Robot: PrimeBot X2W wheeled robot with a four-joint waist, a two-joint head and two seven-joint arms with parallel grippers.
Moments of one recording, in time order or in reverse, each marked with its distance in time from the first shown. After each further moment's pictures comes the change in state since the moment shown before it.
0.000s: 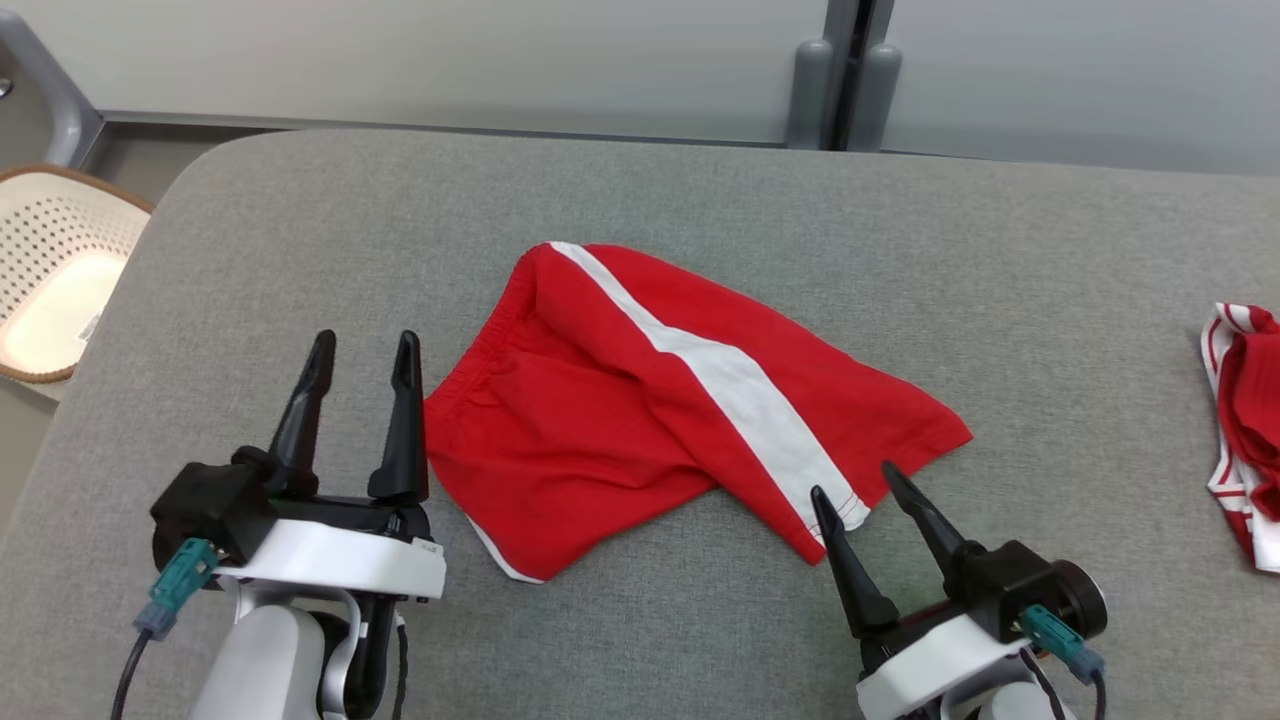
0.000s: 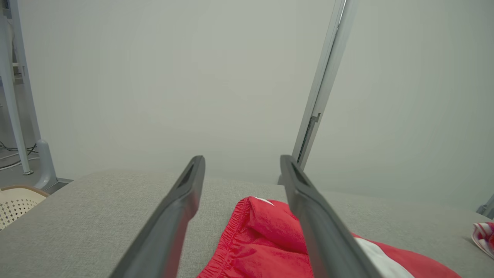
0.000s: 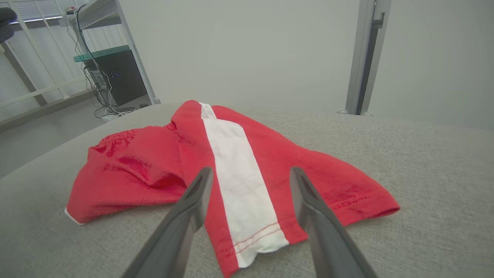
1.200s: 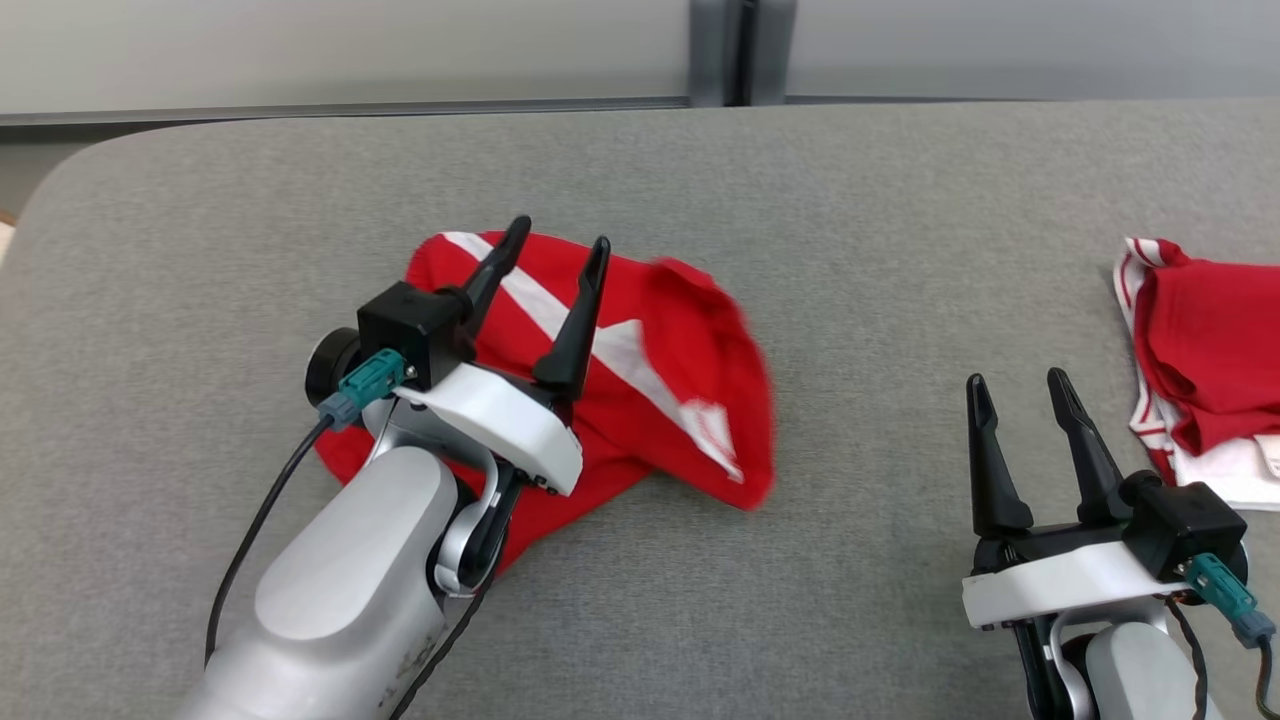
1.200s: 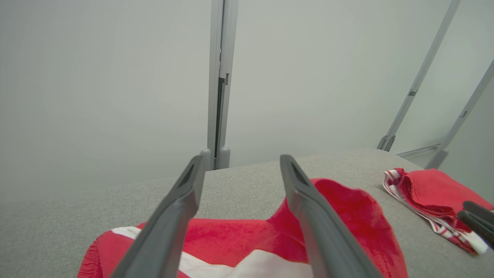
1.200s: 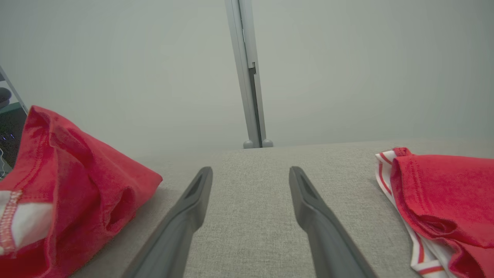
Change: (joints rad) left arm -0.430 0.101 -0.556 0.248 -0.297 0.126 0.020; right arm -0.034 0.007 -0.216 -0.091 0.035 0.000 0.000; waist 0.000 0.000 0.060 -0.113
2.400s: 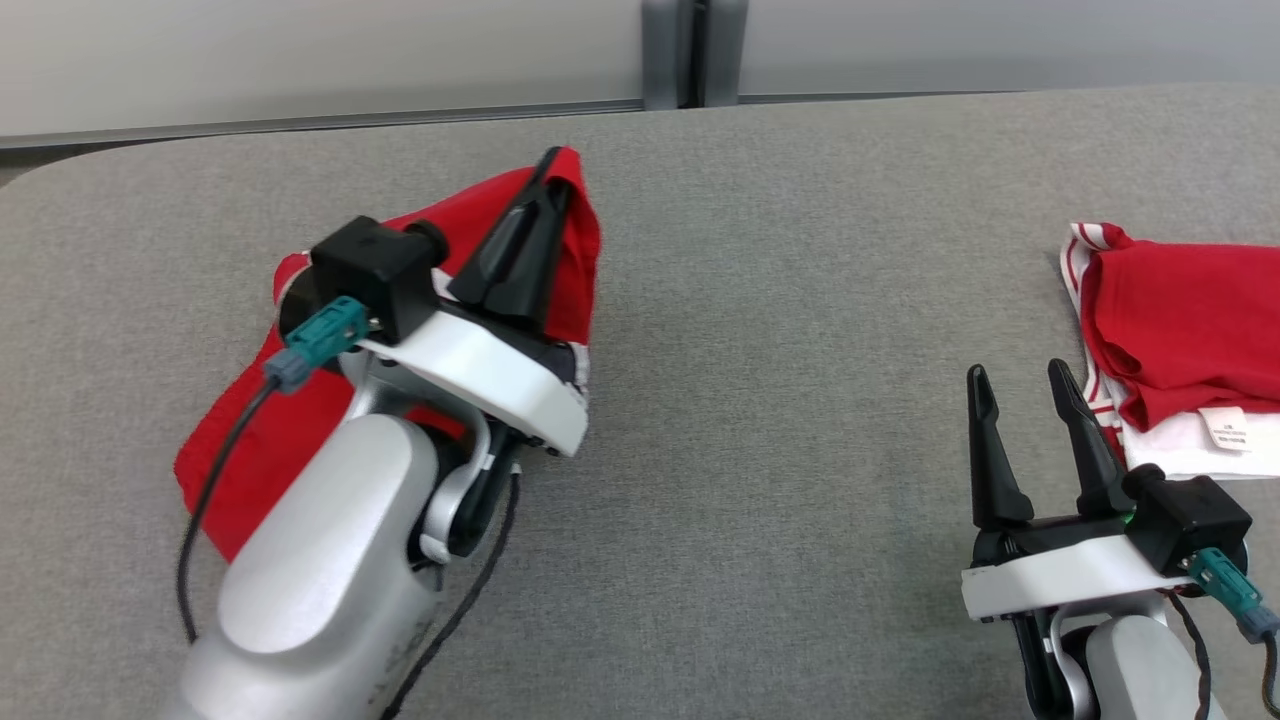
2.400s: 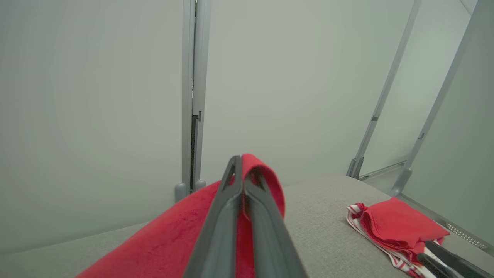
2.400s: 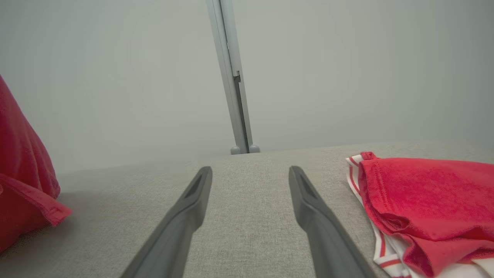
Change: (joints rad) left arm 0.034 0.024 0.155 -0.264 0.073 -0.011 0.175; right arm -0.003 -0.001 0.003 -0.011 0.010 0.000 0.000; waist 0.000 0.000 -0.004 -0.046
